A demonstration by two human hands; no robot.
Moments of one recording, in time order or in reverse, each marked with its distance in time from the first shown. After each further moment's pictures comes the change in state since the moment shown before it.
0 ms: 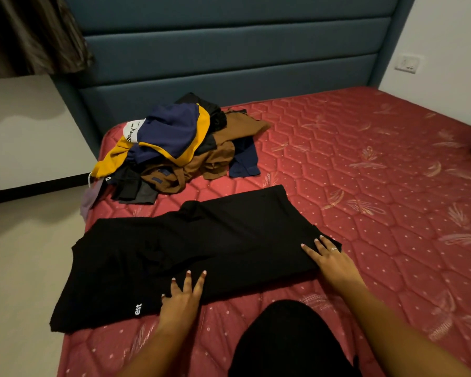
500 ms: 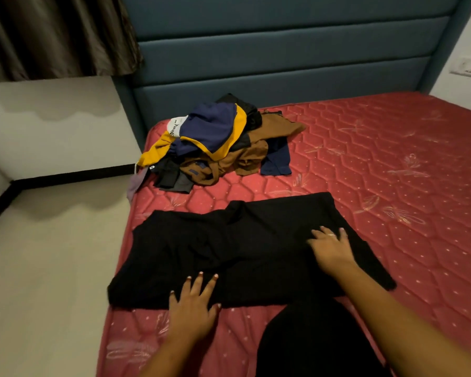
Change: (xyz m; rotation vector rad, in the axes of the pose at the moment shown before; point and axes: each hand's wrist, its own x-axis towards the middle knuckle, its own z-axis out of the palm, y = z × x) left_hand -0.070 -0.010 -0.007 -0.279 0.070 -0.118; right_hand 0.010 -0.062 -0.063 0.023 -0.039 -0.046
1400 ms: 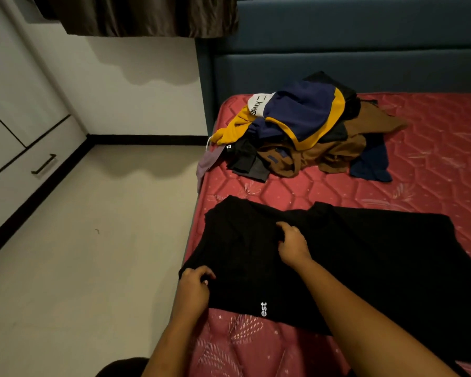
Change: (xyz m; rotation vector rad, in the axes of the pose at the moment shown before) left_hand 0.017 -0.157 -0.015 -0.690 0.248 -0.451; right_hand 0.091 -0.272 -0.015 0.791 0.005 -0.111
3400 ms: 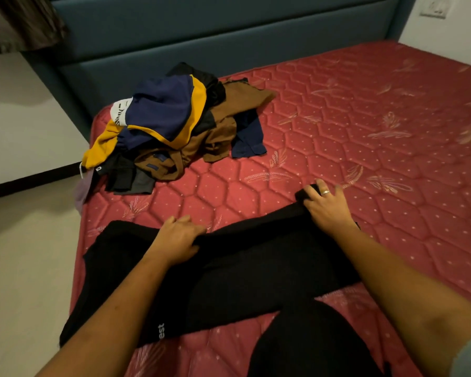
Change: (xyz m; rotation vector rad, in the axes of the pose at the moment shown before) left_hand 0.058 0.220 0.092 0.935 -0.328 1.018; right_hand -0.041 0.246 -0.211 -1.072 0.198 0.010
